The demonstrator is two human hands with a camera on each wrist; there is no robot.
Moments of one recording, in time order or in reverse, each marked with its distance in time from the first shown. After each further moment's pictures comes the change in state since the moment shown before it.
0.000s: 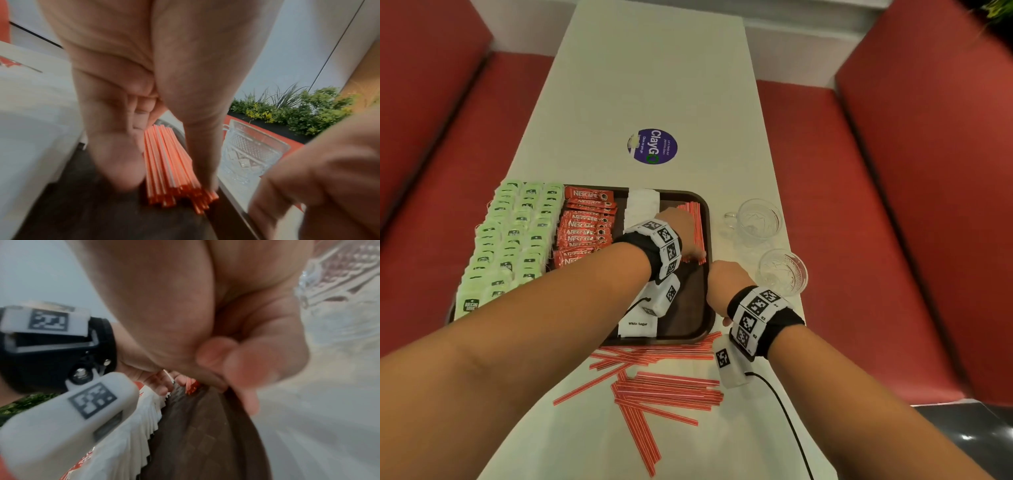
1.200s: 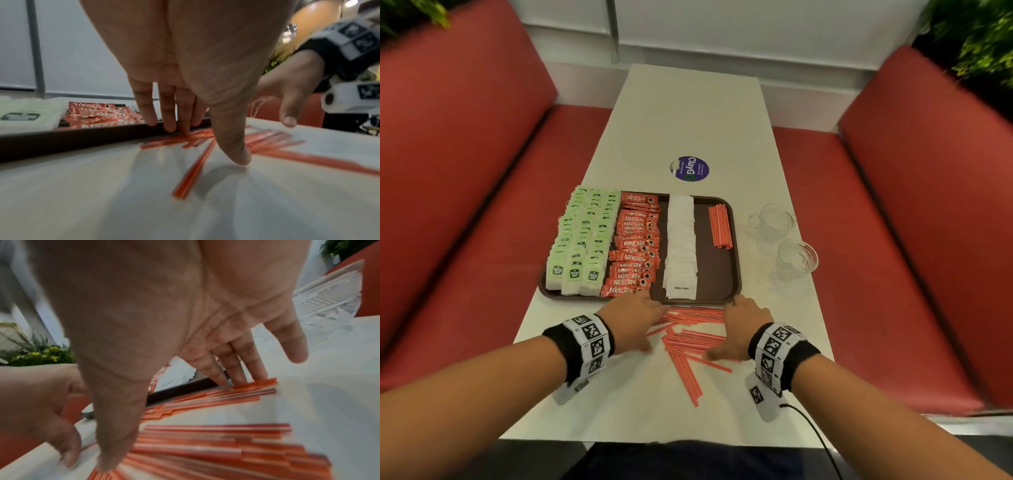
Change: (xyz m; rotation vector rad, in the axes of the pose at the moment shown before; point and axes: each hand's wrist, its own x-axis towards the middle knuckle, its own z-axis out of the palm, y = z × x) left_hand -0.212 -0.120 0.111 0.265 0.023 0.383; right_hand -0.099 -0.001 0.090 -0.388 0.043 -0.140
